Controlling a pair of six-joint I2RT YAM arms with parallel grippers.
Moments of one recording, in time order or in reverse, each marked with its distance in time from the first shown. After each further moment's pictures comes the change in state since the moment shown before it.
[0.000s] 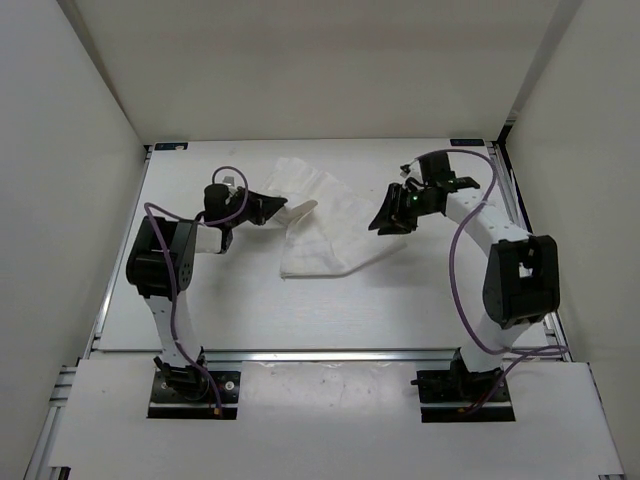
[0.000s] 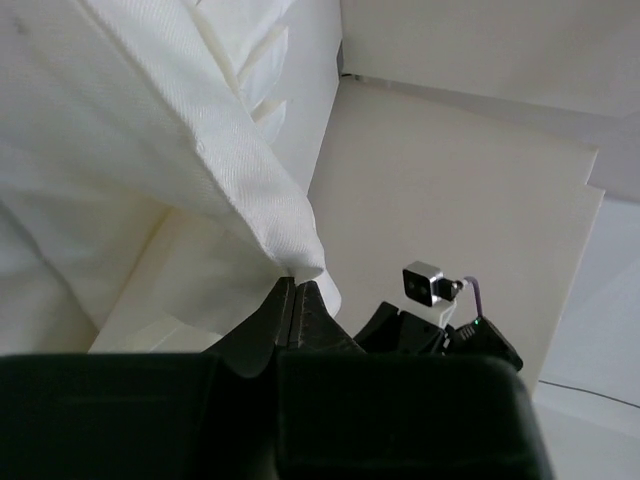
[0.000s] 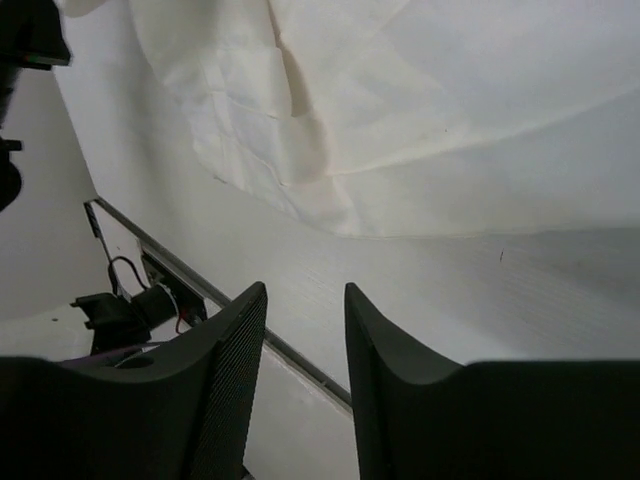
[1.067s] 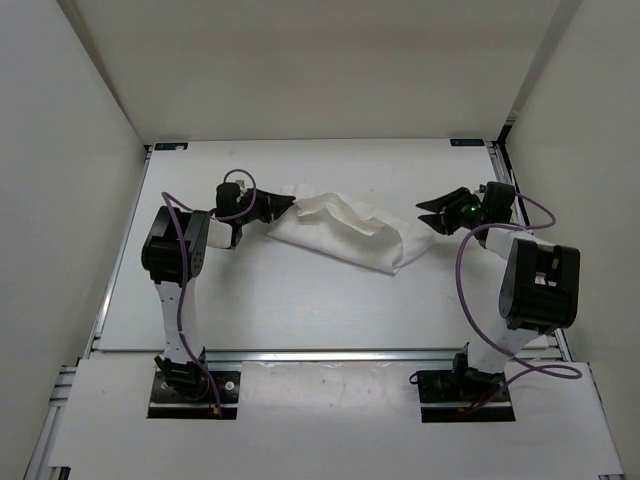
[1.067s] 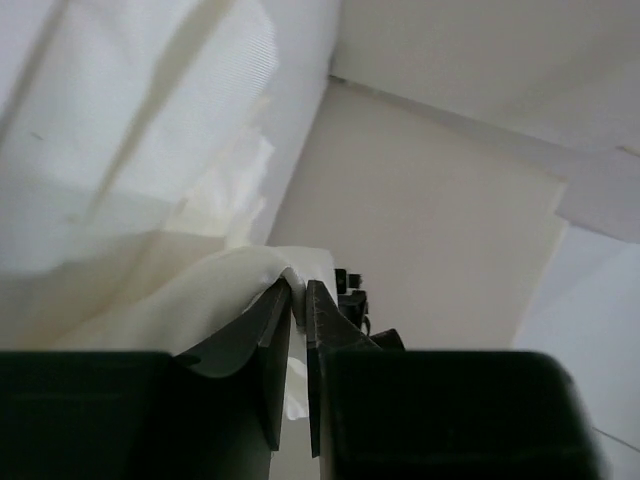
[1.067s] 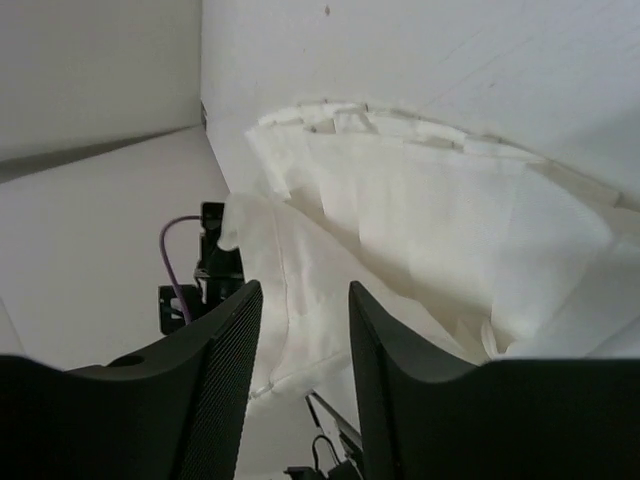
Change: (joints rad) left arm -0.034 0.145 0.098 0.006 -0.005 -0.120; right arm -0.384 -0.012 -0.391 0.741 -0.090 0.623
